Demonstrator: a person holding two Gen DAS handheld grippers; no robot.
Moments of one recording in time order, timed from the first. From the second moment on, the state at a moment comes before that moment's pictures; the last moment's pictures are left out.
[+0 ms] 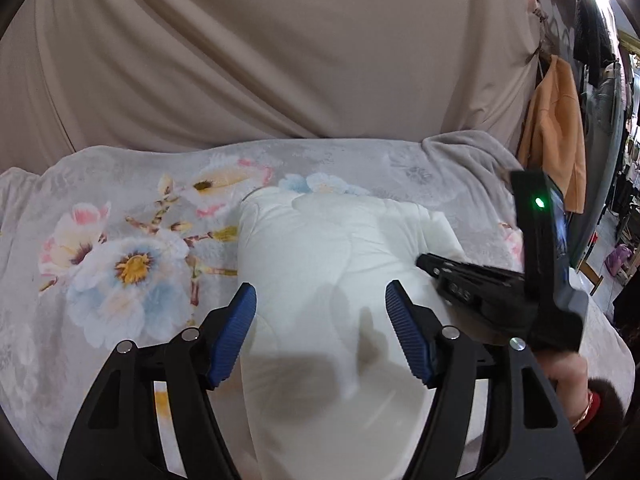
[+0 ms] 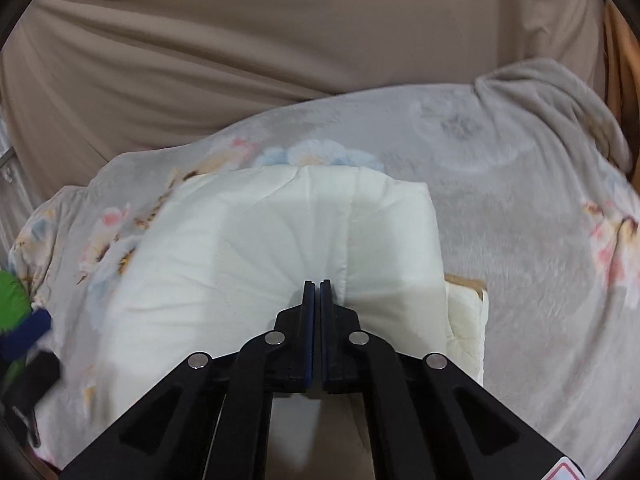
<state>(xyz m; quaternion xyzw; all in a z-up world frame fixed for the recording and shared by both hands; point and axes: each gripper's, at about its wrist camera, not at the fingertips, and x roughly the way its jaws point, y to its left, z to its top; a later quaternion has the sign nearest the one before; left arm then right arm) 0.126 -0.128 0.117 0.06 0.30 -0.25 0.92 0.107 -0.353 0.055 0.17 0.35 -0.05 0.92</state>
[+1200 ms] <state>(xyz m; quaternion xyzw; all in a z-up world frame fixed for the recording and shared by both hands) 0.086 -0.123 0.075 0.10 0.33 -0.24 0.91 -0.037 -0.306 0.065 0.15 0.35 -0.07 0.92</state>
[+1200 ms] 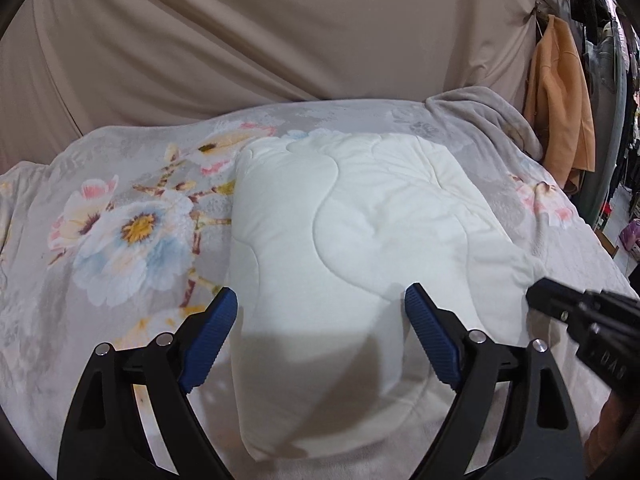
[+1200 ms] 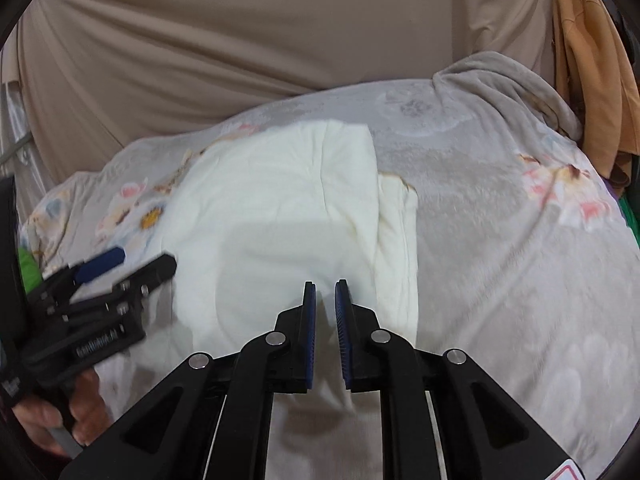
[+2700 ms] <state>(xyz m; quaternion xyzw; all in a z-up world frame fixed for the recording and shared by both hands) 0.094 -0.095 0.044 0.04 0.38 -0.24 0.89 -0.023 -0.357 0.028 0.26 0.35 -0.04 0.90</state>
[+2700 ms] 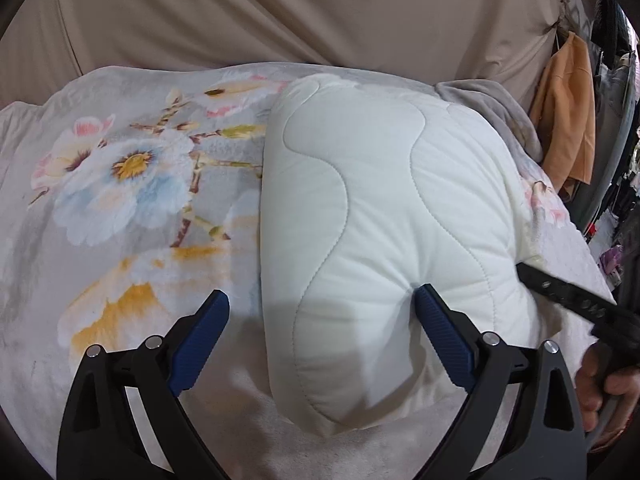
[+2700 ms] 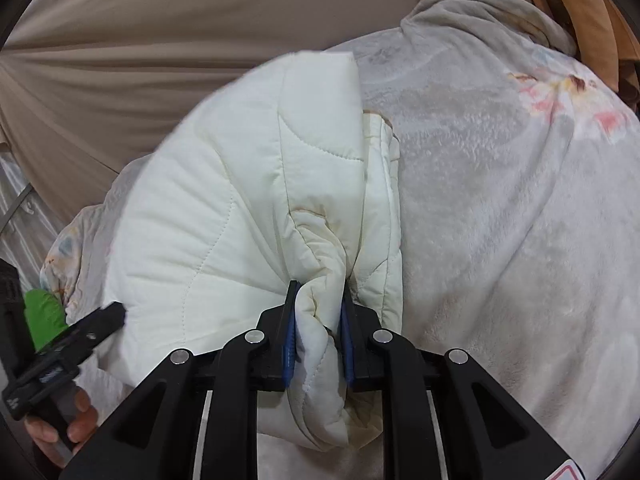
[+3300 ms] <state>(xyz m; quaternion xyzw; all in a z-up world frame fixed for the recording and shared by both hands) 0.090 -0.096 0.048 0.06 0.37 -0.23 0.90 -0.039 -0.315 0.075 0.15 0.32 -0.10 0.93</state>
